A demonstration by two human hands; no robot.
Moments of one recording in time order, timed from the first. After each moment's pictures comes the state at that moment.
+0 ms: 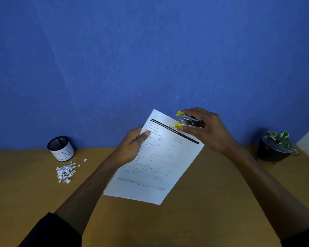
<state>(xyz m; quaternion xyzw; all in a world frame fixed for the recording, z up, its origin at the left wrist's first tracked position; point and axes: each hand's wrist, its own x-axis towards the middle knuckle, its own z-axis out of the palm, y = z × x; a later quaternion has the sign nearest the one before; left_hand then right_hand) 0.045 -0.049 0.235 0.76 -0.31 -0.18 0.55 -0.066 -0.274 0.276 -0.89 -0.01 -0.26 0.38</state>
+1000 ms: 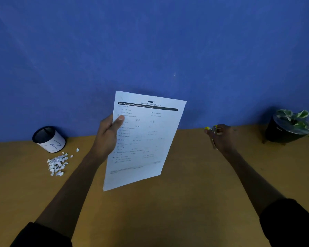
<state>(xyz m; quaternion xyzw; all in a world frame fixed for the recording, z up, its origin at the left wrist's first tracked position) 0.082 -0.052 0.209 0.76 -0.18 -0.10 0.62 -0.039 -0.400 0.077 -0.82 0.39 -0.26 0.32</state>
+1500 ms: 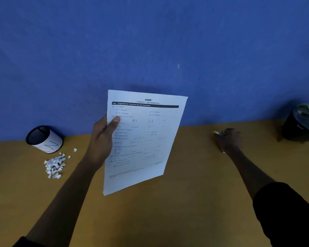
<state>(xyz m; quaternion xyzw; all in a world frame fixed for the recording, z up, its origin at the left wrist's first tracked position) 0.102 -0.063 0.193 0.77 -0.17 -0.09 0.60 -0.008 -0.439 0.017 -0.81 0.52 -0.08 0.27</state>
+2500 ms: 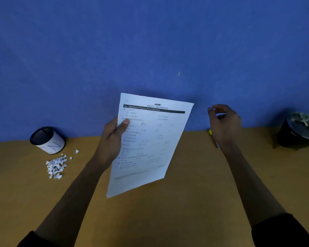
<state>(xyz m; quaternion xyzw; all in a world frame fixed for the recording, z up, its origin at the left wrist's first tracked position) 0.086 -0.072 0.206 0.74 -0.19 -0.11 0.63 0.005 -0.358 0.156 -0.77 0.37 -0.38 0.37</state>
